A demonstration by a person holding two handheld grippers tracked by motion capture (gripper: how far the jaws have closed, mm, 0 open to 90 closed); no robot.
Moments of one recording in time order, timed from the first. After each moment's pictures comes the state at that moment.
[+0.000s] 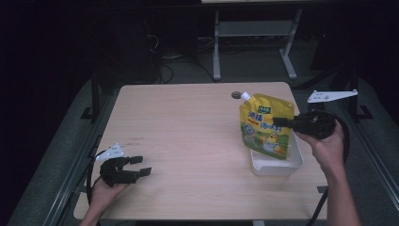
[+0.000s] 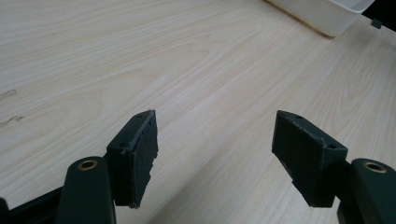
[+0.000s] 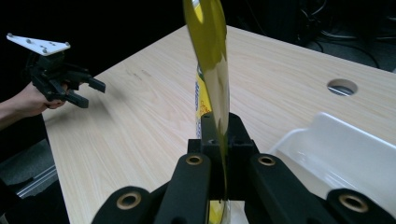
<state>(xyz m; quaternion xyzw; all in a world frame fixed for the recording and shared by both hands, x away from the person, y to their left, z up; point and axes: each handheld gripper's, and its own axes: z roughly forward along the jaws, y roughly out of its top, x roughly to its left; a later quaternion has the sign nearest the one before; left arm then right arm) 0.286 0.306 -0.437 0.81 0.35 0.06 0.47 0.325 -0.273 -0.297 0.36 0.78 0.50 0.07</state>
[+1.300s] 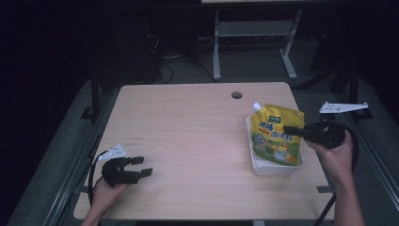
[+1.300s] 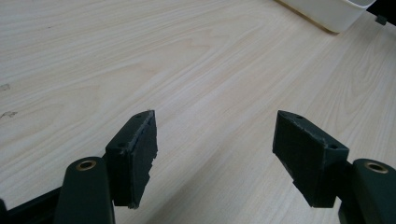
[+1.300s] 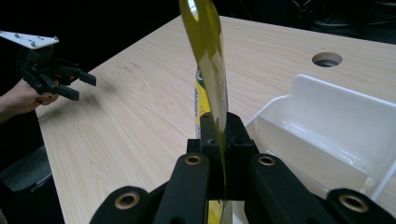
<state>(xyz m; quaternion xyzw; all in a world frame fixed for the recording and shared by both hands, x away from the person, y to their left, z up) 0.287 0.303 -0.441 0.81 0.36 0.06 0.46 0.319 -0.306 -0.332 0.39 0.77 0.51 0.06</state>
